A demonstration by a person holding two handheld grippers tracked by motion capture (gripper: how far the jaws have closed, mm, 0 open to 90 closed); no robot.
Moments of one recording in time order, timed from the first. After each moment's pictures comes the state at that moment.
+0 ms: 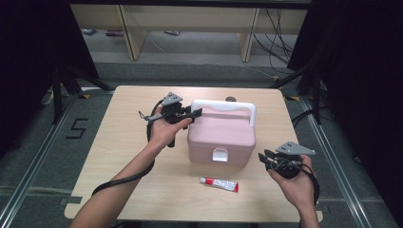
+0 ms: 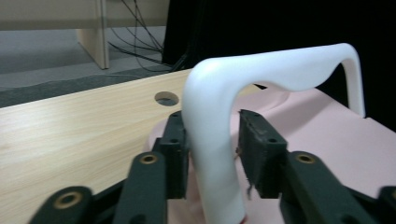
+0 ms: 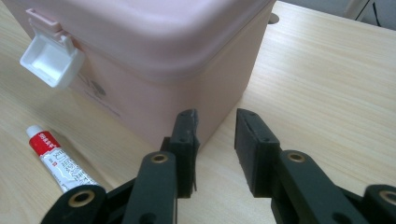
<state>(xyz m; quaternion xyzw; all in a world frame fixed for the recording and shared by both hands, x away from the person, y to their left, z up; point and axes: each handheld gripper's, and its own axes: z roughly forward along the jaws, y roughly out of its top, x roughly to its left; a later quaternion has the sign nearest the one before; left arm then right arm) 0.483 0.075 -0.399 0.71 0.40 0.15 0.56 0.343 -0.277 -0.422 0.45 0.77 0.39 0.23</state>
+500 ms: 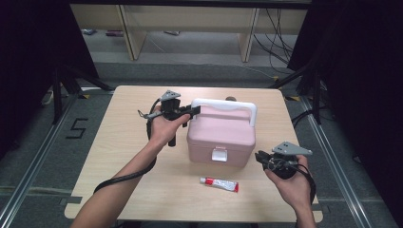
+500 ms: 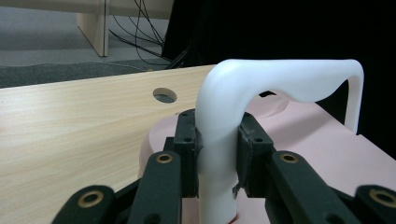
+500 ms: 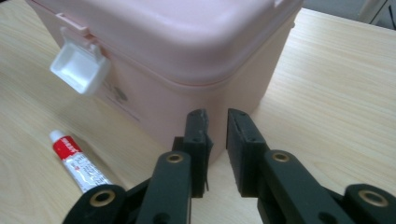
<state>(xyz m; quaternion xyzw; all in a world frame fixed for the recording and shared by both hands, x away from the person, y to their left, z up) 0.486 0.077 -0.391 0.69 0.43 0.11 0.57 0.343 -0.268 -0.420 0.43 0.78 0.40 0.22</state>
